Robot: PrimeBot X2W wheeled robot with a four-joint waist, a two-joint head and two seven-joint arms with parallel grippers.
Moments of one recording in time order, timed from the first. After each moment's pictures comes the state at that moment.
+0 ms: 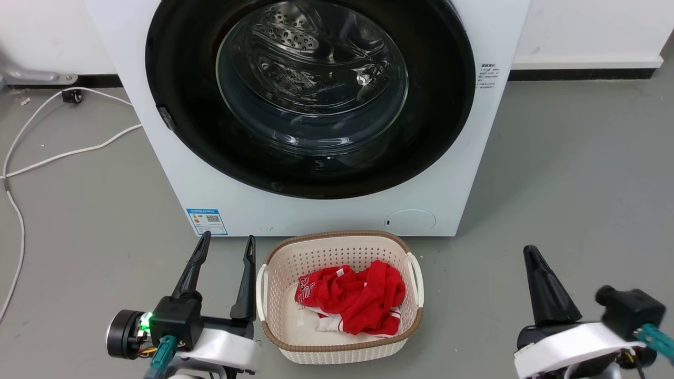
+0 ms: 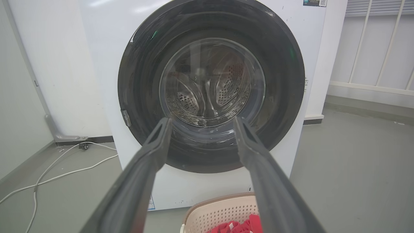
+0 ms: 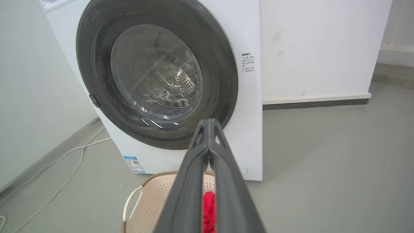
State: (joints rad) left arm -0.03 0.07 -0.11 0.05 -0.06 -0.04 -0.26; right arm 0.03 -0.05 0.04 0.03 0.22 0.13 -0.13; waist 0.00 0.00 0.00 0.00
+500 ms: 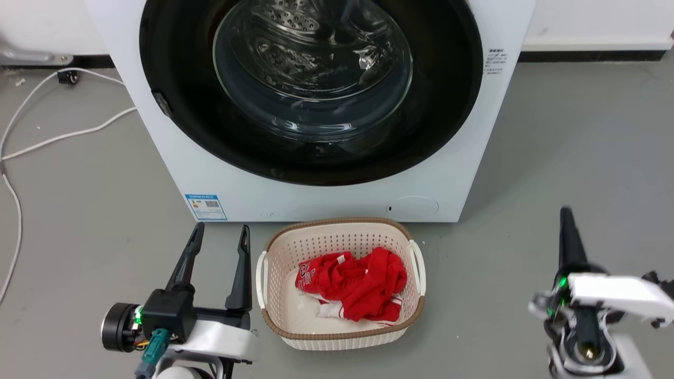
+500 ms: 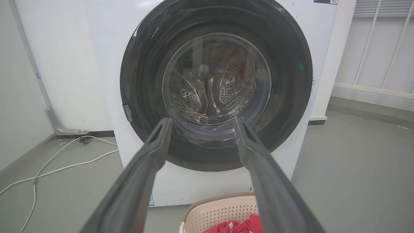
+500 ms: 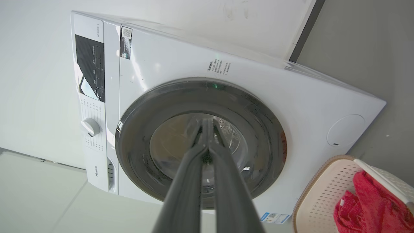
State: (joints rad) left arm -0.04 0.06 -0.09 0.04 -0.08 -0.04 -0.26; right arm -0.18 -0.05 0.02 0.29 1.35 0.13 -0.24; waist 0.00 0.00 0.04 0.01
